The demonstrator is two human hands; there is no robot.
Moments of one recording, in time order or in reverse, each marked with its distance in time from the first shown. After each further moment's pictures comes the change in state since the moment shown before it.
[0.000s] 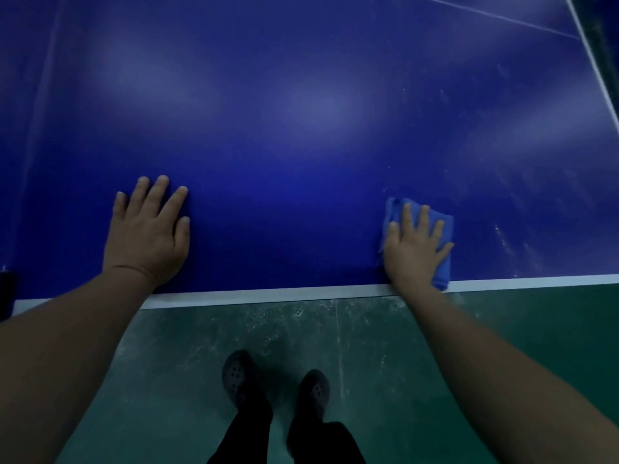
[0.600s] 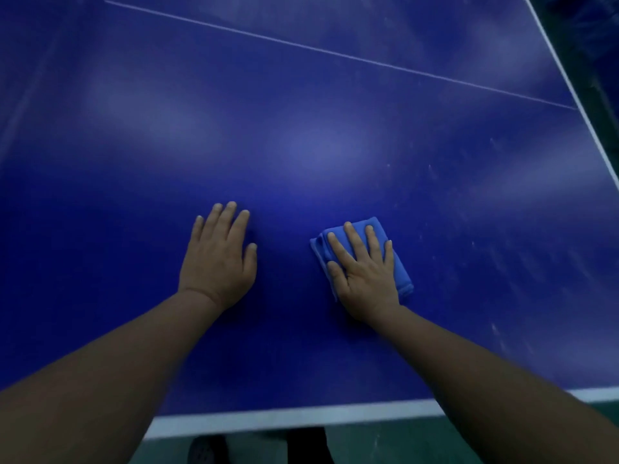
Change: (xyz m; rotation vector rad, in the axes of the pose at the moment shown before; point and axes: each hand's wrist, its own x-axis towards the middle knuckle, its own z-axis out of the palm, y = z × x) left_hand 0.124 0.155 0.004 -0.151 0.032 0.037; right_hand 0.110 -0.060 -0.017 -0.155 -0.052 -0.661
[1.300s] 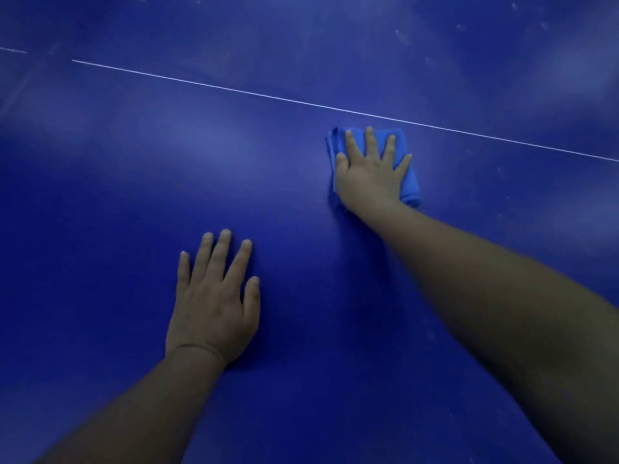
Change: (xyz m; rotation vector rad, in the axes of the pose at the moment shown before) left_hand 0.178 0.042 0.025 0.083 0.005 -0.207; right_hand 0.398 0.044 -0.086 0.093 0.077 0.136
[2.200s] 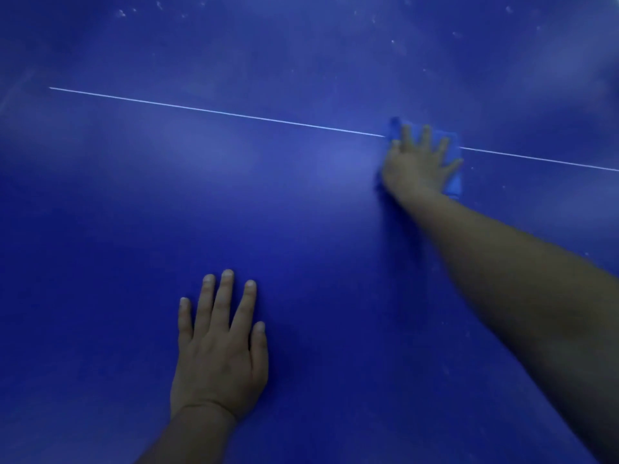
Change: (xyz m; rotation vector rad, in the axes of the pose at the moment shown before) left_hand 0.003 0.002 0.001 0.036 0.056 0.030; right_hand 0.082 0.055 -0.018 0.008 0.092 0.345
